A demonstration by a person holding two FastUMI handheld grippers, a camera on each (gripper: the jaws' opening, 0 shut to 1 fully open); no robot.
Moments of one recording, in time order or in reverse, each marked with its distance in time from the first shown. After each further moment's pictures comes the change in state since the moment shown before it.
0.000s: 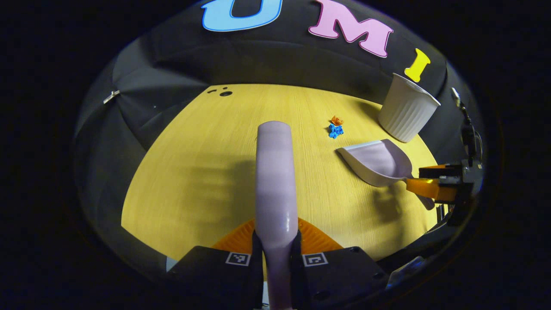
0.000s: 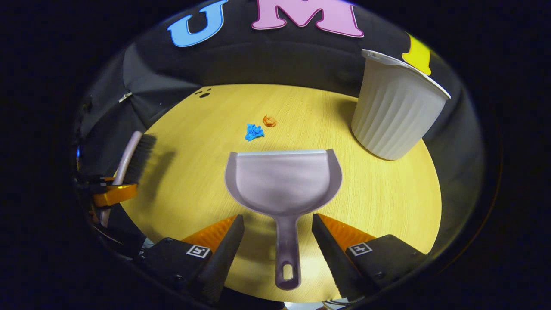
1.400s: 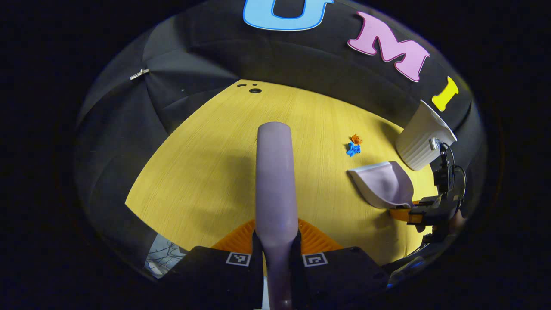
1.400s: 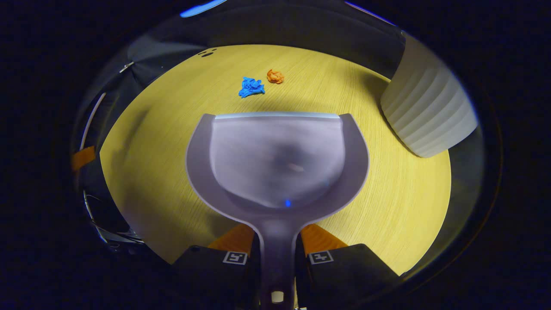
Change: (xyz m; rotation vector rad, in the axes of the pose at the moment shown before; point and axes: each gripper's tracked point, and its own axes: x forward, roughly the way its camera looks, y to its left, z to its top) left arm -0.007 0.014 0.050 -0.180 0.024 0.058; right arm 0.050 -0.014 -0.027 -0.131 0.211 0.065
